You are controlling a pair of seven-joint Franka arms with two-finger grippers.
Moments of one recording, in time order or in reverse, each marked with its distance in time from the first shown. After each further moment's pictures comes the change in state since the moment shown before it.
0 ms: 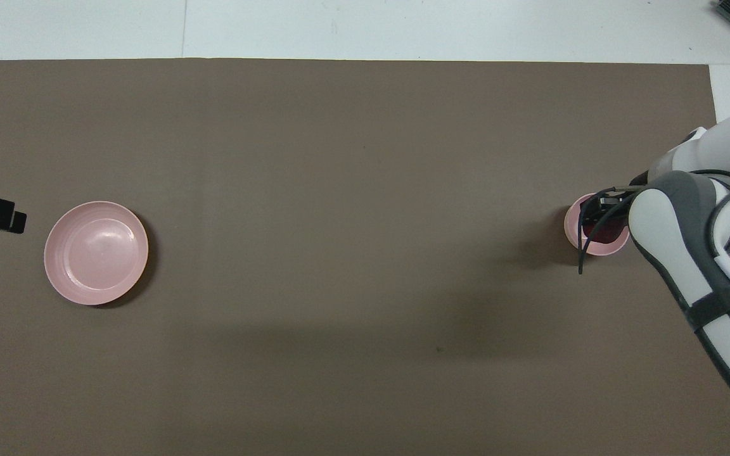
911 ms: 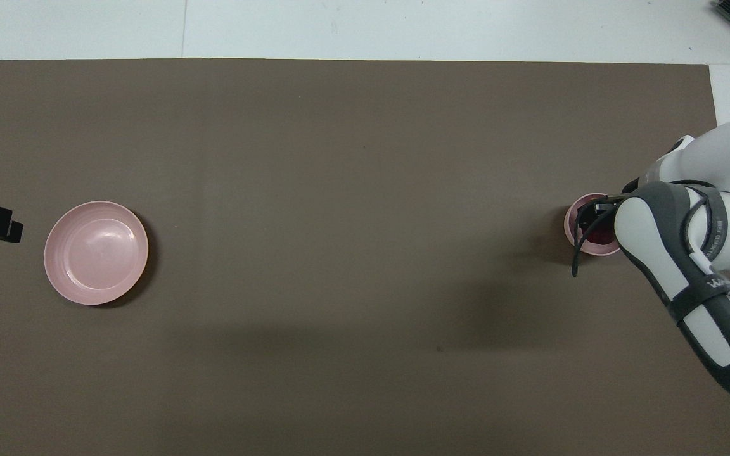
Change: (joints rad) left arm 0.015 0.006 0.005 -0.024 0.008 -0.029 0.000; right arm -0.012 0.043 -0.002 -0.041 -0.028 0.104 -0.036
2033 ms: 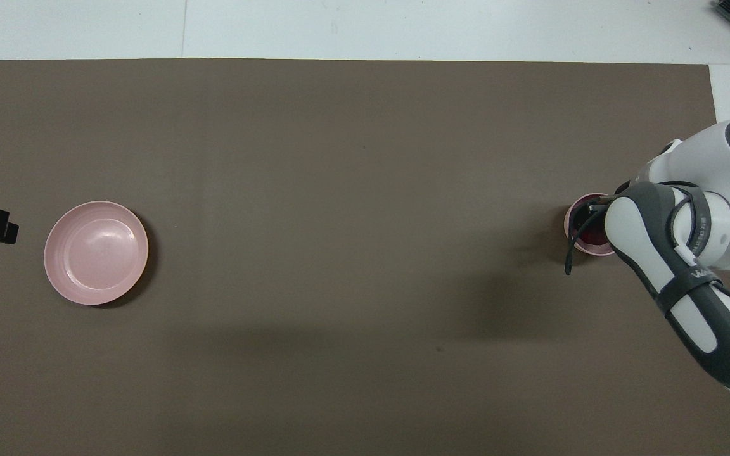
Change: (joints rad) left arm 0.000 -0.012 0.000 -0.018 0.029 0.016 0.000; right arm -0.004 0.045 0.000 0.000 0.000 0.031 0.000
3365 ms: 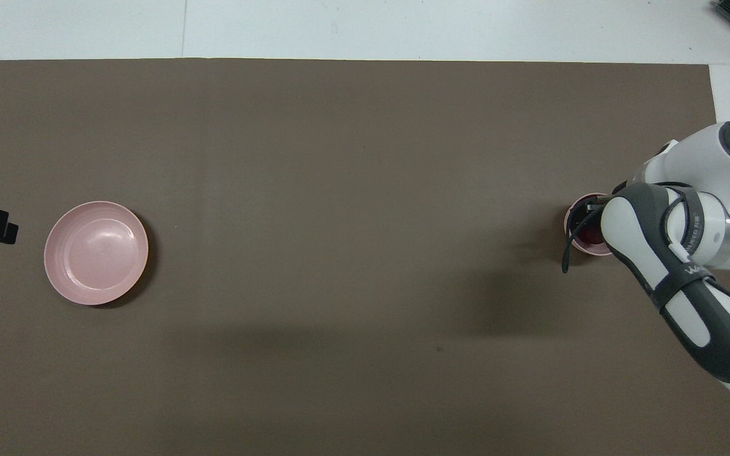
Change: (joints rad) left arm 0.000 0.000 0.001 -0.001 0.000 0.000 0.000; right arm -0.002 0.021 0.000 0.001 0.000 0.025 0.002
